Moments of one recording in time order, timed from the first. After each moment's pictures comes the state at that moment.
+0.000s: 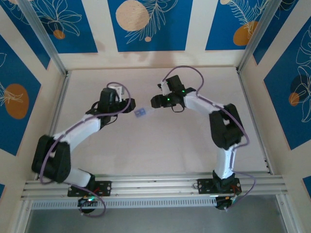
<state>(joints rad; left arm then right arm) -0.38 1.38 0.87 -0.05 0.13 -0.39 0.49 1.85 1.36 -0.38 -0.35 0.26</state>
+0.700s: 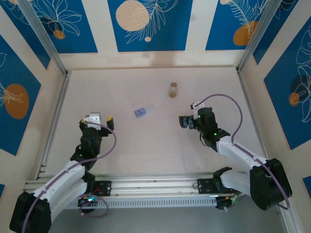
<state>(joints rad) -0.38 0.76 0.18 0.34 -0.49 -0.06 0.38 1.11 0.51 0.04 0.15 0.10</state>
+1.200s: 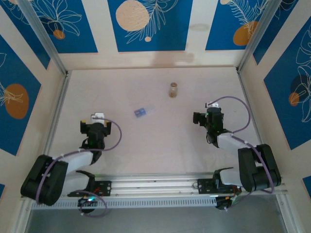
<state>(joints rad) -0.30 1.23 0.23 0.58 -0.58 0.09 0.16 1.30 0.44 0.27 0.22 0.13</state>
